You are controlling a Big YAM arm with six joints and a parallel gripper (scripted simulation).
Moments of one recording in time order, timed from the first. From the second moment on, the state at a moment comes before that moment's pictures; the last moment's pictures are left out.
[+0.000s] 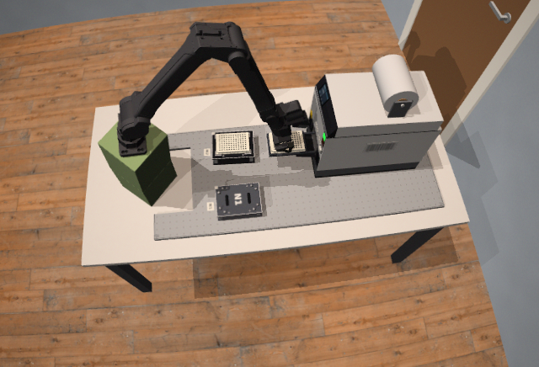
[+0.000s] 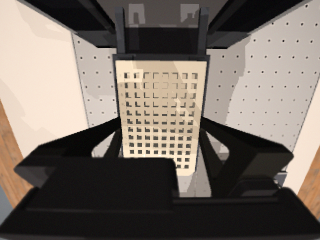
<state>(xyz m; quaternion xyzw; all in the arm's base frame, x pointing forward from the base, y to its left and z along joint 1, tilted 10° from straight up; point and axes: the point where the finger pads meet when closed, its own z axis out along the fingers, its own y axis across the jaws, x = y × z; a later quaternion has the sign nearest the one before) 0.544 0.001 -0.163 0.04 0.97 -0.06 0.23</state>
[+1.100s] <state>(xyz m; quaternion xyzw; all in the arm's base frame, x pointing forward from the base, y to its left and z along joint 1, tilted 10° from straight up) 0.544 0.001 -0.163 0.04 0.97 -0.06 0.23</state>
